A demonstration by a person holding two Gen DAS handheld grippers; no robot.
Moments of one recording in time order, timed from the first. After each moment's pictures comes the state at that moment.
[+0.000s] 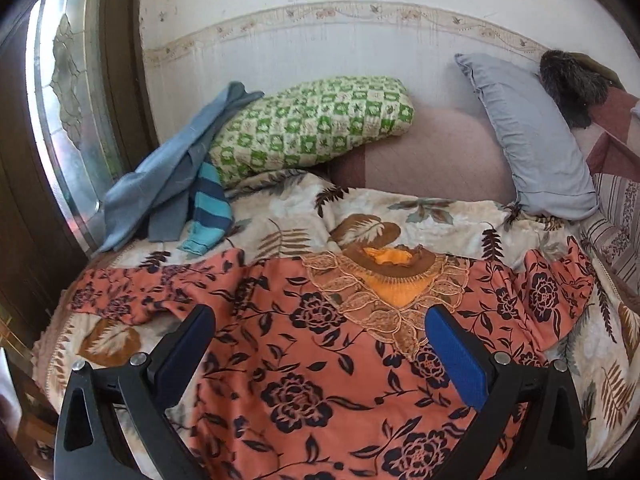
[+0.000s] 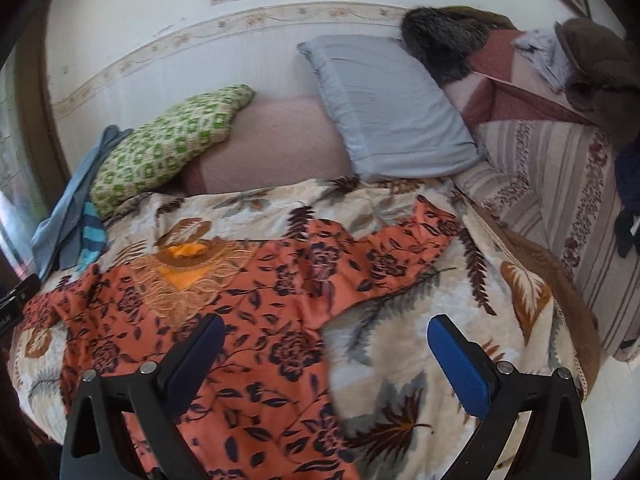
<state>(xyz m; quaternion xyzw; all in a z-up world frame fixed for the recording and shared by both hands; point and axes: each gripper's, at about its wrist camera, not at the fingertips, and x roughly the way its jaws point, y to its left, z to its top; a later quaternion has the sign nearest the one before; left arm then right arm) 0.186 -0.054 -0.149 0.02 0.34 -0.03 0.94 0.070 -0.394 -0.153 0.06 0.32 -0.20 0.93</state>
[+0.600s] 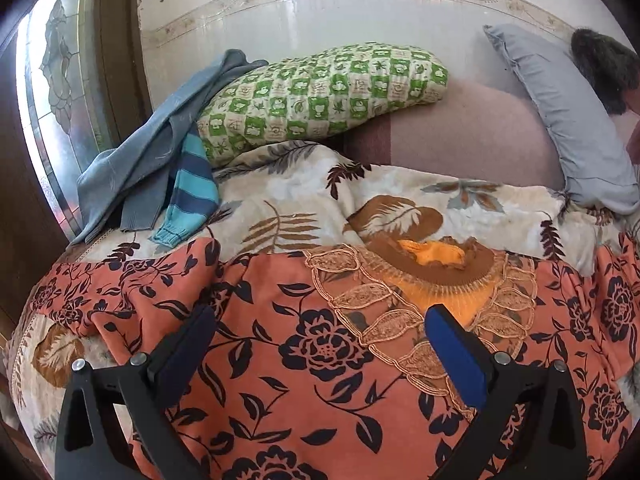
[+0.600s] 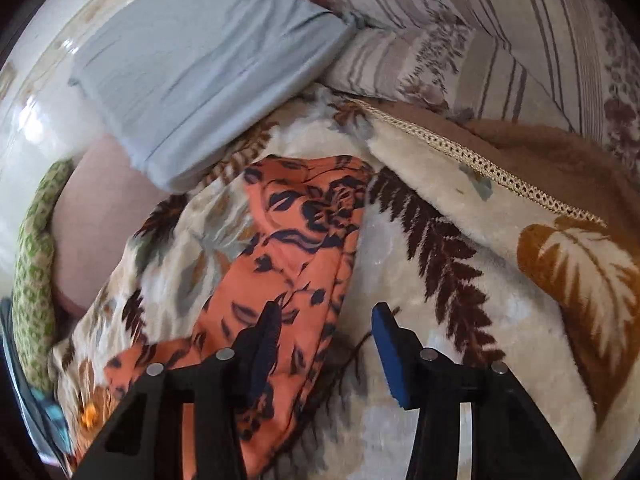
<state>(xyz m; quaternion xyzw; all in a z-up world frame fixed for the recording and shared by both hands) 0.269 -0.051 -0.231 0.03 0.34 0.01 0.94 0.225 -0.638 -0.308 0.36 0.37 -0.29 0.80</state>
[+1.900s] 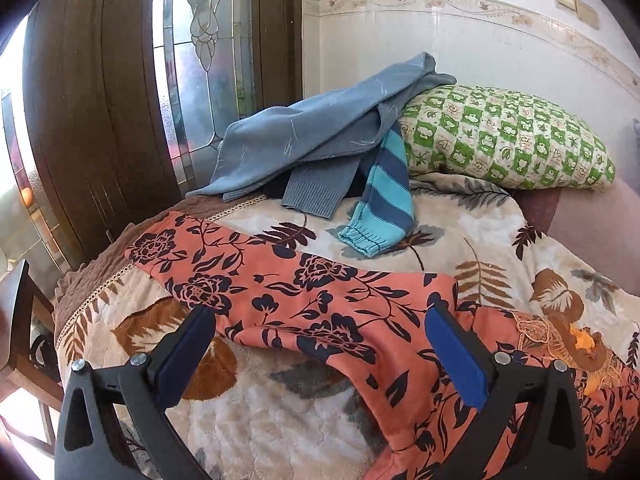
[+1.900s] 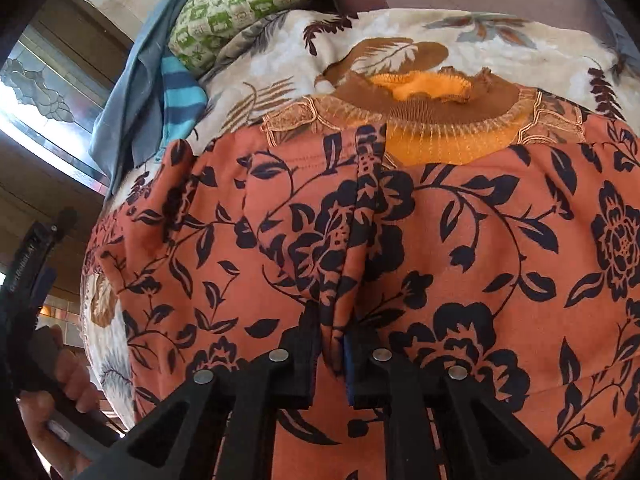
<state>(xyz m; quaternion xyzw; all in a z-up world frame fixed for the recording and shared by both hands) 0.276 0.126 -0.216 -0.07 0.32 0.21 0.92 0.290 -0.144 -0.320 0.15 0.55 0.13 0.81</state>
